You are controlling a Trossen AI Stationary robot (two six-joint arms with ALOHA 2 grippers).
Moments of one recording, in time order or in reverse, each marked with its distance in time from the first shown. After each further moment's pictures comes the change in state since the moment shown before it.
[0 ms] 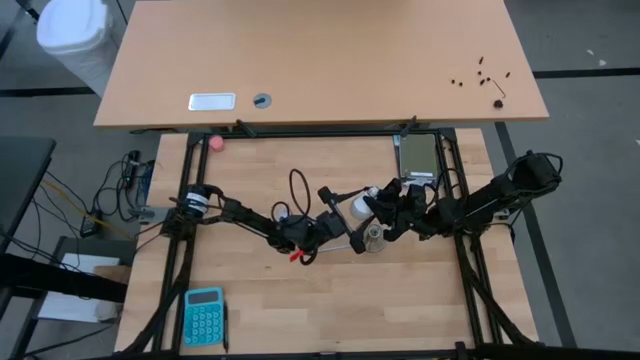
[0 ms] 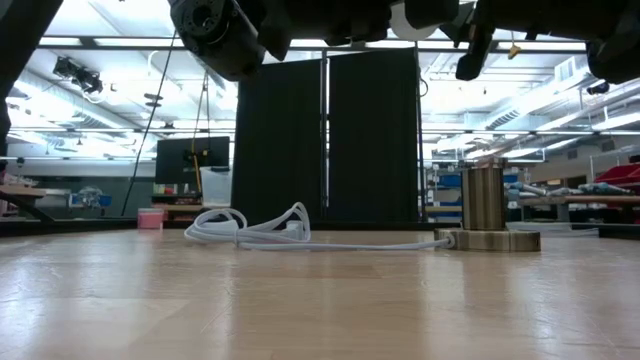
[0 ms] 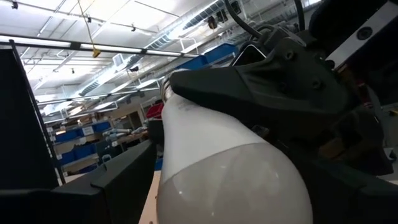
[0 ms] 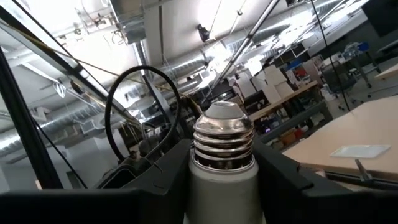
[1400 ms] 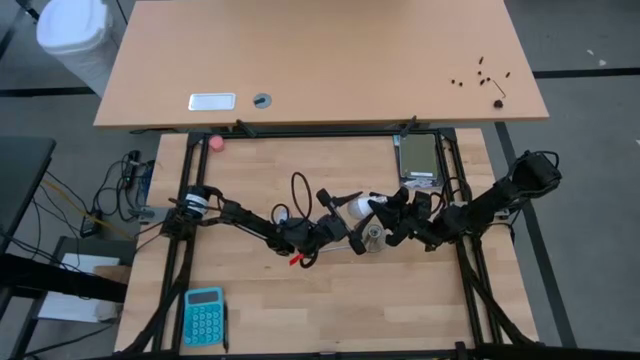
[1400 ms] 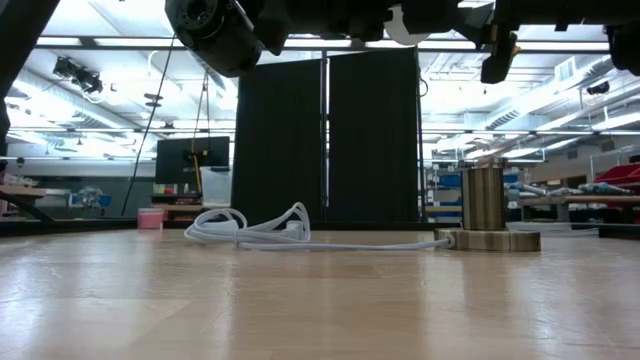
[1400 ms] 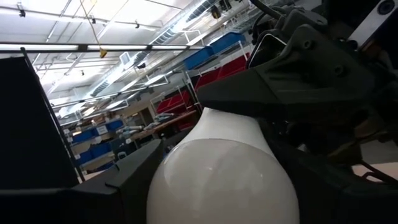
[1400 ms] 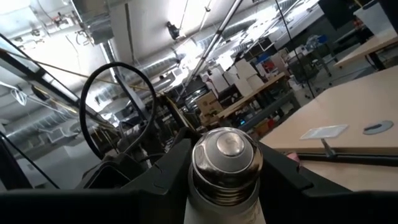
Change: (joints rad) left arm -0.022 -0.001 0.002 -0.021 -0.050 0.080; right arm 0.127 -0.004 -0.002 -0.013 0.252 -0.004
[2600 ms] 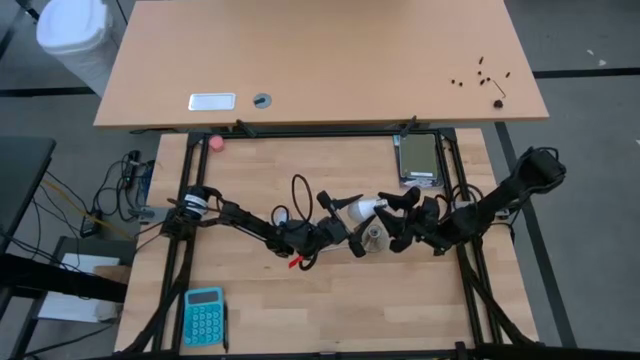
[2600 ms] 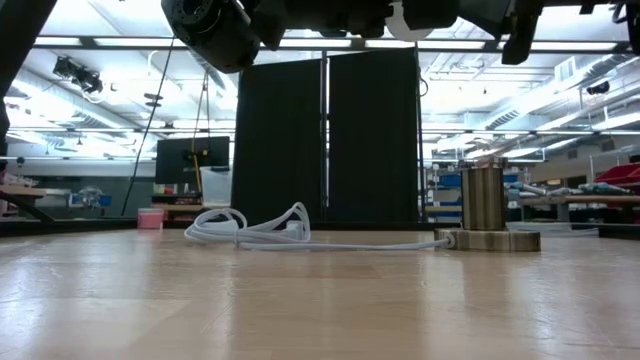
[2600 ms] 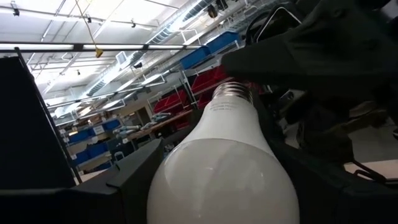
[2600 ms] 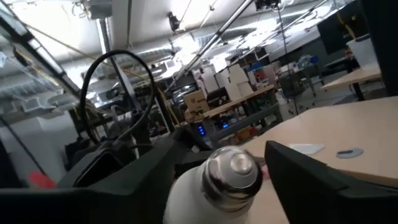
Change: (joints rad) left arm -0.013 -0.007 0.000 -0.020 -0.010 -0.009; right arm 0.091 -0.083 0.000 -0.039 0.092 -0.258
